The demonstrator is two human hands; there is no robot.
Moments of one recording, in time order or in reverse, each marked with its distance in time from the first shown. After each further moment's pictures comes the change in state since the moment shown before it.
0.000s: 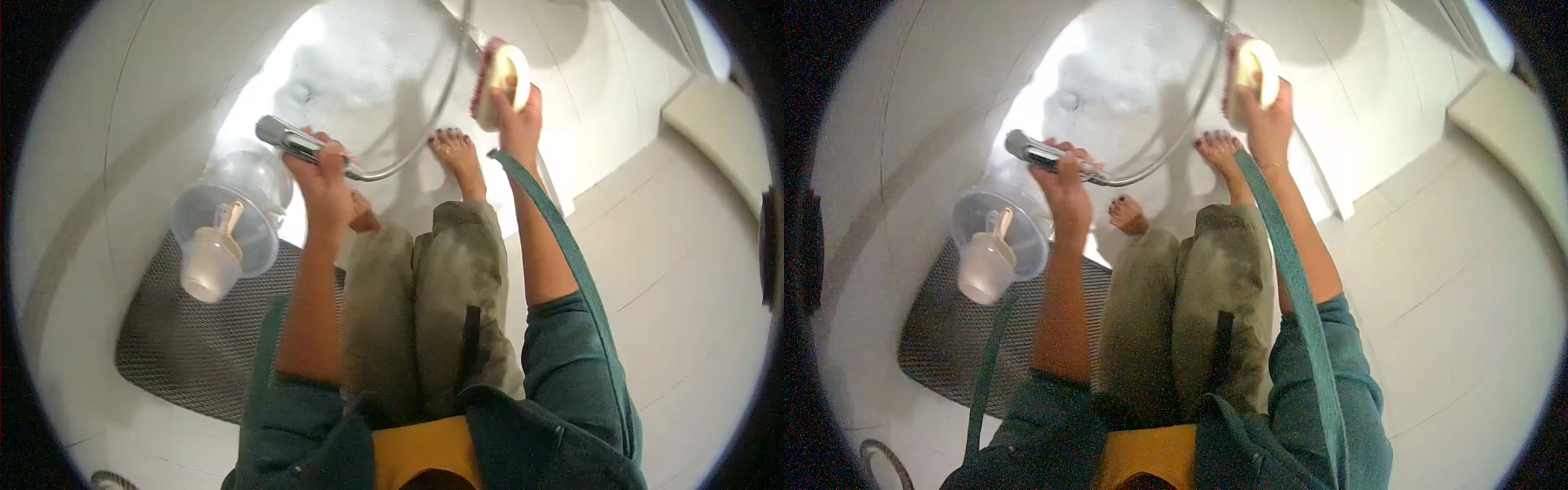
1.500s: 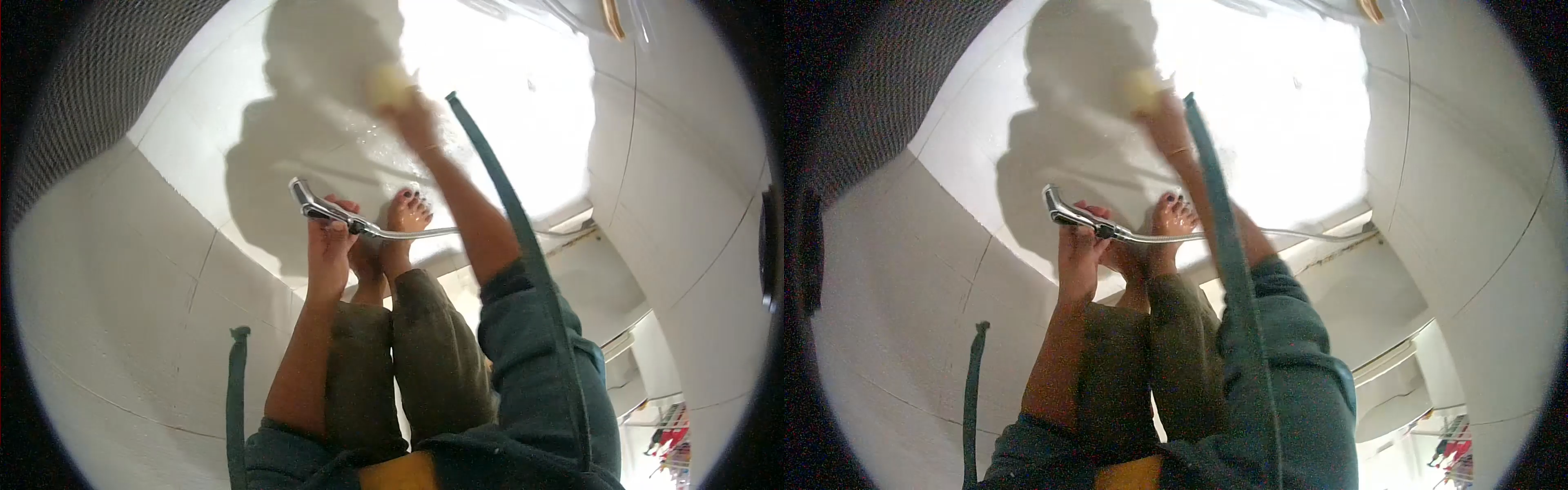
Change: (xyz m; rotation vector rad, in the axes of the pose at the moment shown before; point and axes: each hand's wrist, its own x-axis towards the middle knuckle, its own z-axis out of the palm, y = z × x) left_hand -0.230 -0.244 0.099 -1.446 1.267 -0.104; right_hand -0.131 0.289 0.176 -1.372 -1.731 -0.898
